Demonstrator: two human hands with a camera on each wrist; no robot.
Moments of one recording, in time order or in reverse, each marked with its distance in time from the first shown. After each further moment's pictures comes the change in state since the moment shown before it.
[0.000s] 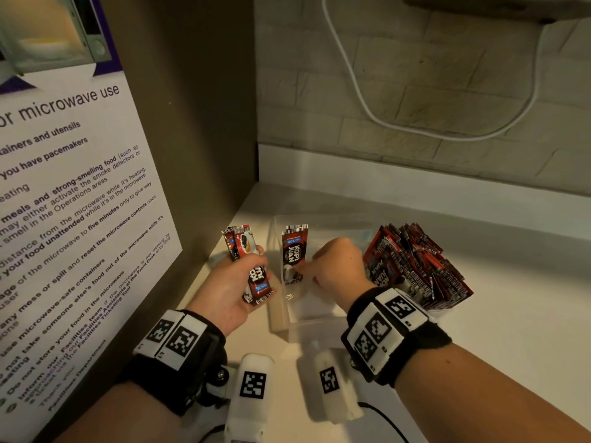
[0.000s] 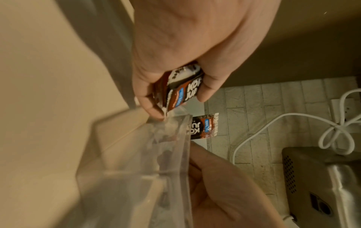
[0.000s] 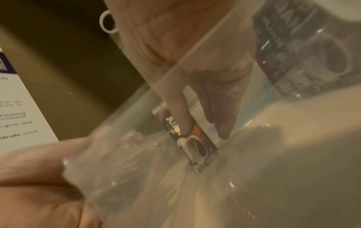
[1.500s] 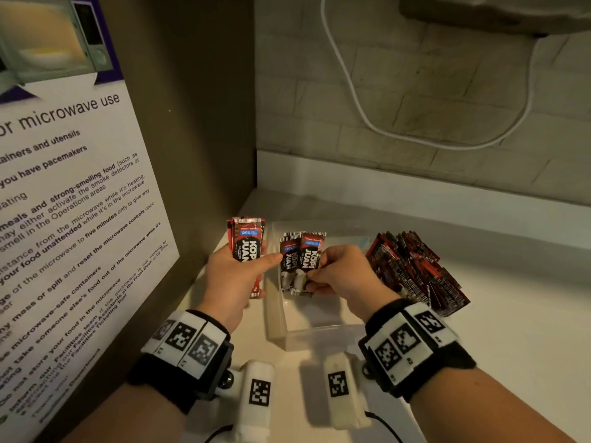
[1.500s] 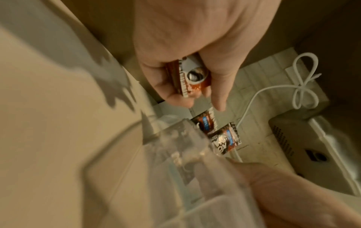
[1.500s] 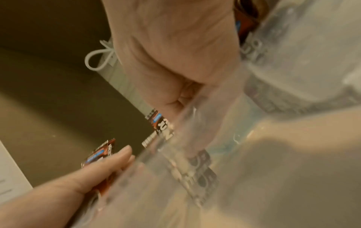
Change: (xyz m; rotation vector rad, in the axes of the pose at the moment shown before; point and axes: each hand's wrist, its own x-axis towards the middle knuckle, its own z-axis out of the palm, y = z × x) left_hand 0.009 0.000 0.009 0.245 0.081 0.392; right_hand -0.011 0.001 -0.019 0.401 -0.177 0.021
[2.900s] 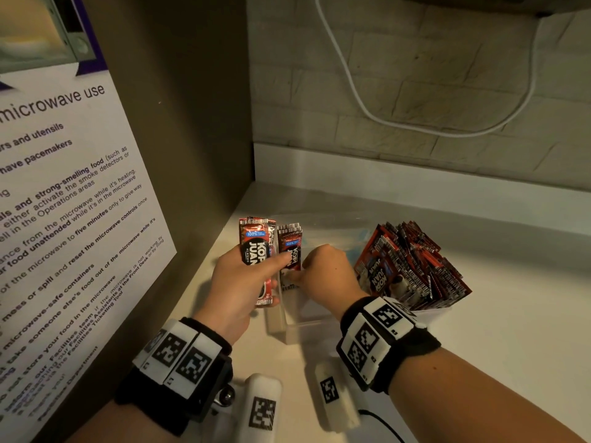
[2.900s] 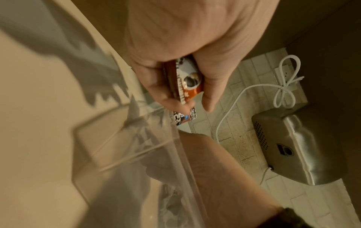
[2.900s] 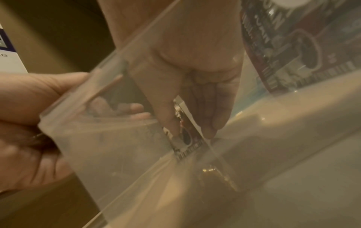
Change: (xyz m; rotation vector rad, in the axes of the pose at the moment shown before) left_hand -0.024 0.009 0.006 -0.029 -0.101 -0.077; right_hand 0.013 0.015 0.025 -0.620 0.115 -0.163
